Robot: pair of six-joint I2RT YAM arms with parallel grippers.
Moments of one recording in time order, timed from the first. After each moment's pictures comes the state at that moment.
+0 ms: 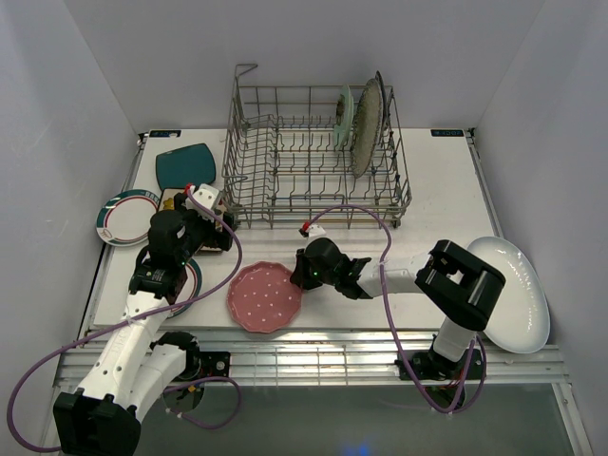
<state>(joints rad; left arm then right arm) -0.19 0.80 0.63 -0.11 0.17 0.18 1.02 1.71 0.76 0.29 0.05 0.63</state>
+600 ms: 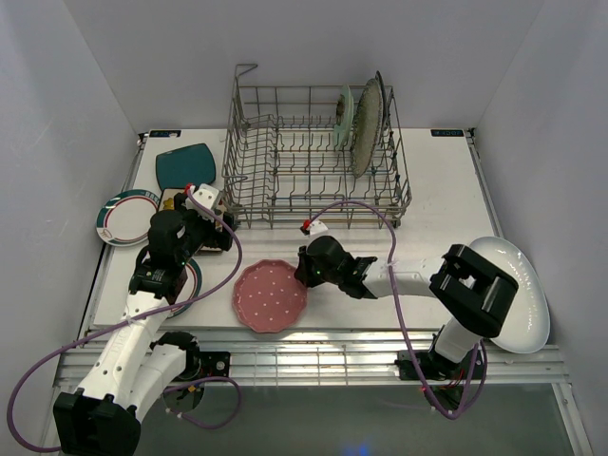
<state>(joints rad) -0.19 0.80 0.63 -0.11 0.17 0.18 1.02 1.64 0.76 0.23 0.10 0.54</state>
